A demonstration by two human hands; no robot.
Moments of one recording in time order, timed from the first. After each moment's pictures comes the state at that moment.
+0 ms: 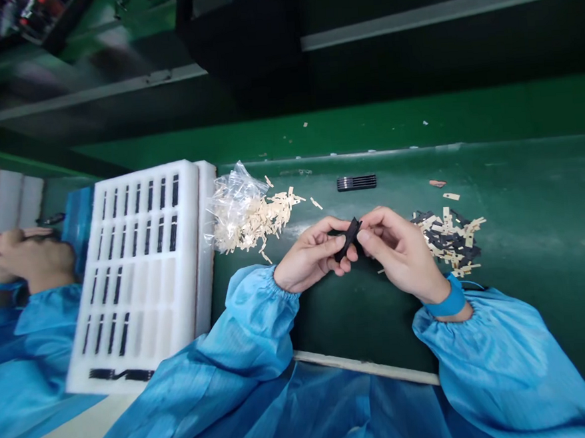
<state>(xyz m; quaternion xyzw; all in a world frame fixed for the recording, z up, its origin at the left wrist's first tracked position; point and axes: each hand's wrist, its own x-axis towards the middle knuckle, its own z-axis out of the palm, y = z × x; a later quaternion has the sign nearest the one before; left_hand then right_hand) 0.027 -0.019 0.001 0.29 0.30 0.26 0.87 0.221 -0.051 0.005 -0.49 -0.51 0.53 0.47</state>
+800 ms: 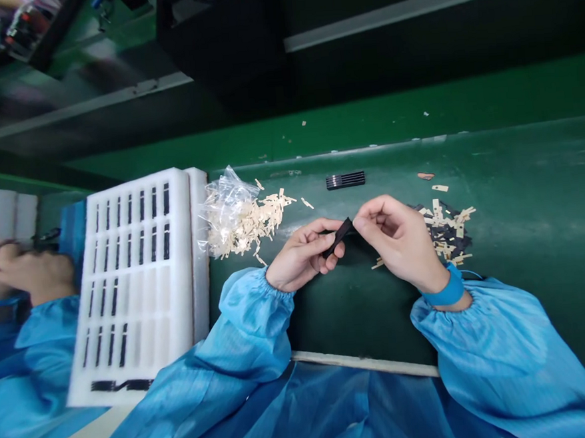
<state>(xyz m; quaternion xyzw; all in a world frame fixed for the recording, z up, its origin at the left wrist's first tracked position) 0.024 -0.016 0.004 0.28 0.34 0.24 0.86 0.224 -0.044 0.018 -0.56 -0.50 0.45 0.48</state>
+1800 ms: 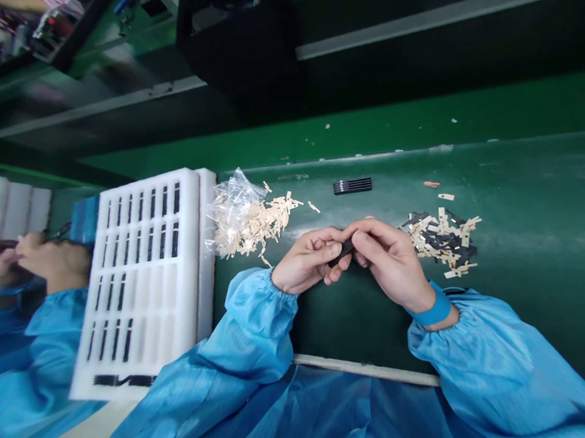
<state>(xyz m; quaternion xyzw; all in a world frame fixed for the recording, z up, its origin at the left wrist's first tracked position) 0.022 -0.019 0.002 0.29 0.29 0.24 0.88 0.203 -0.060 0.006 -0.45 -0.38 0.61 0.53</state>
